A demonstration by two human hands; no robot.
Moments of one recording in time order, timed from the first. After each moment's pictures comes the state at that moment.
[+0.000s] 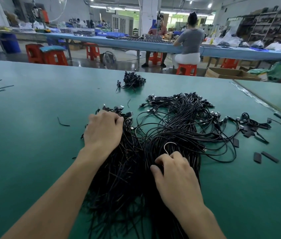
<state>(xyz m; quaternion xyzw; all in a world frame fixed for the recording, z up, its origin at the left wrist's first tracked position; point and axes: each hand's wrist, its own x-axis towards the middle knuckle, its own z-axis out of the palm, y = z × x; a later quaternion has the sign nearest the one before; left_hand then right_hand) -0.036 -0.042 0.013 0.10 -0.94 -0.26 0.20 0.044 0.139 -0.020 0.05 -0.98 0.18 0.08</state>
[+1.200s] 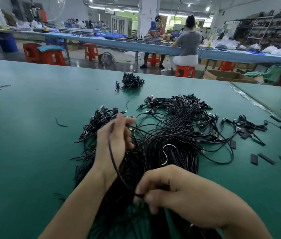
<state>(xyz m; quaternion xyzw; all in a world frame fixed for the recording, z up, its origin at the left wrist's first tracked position) 0.000 -0.007 0.001 0.01 -0.63 -0.76 0.19 0.061 0.160 0.045 0.29 -0.84 0.39 -0.24</state>
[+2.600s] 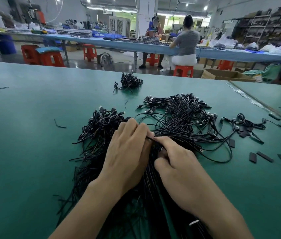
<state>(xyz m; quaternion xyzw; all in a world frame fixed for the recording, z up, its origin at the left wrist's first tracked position) 0.020 0.006 0.005 -0.17 -0.89 -0.32 0.30 0.056 0.149 0.032 0.15 -0.89 0.42 0.04</state>
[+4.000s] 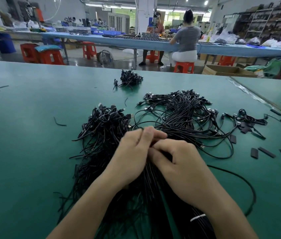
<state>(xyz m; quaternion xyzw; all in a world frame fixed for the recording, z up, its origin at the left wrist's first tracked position) 0.023 0.017 0.011 -0.11 -0.74 -0.66 0.07 0.050 0.153 0.028 0.22 -0.86 0.45 0.08</state>
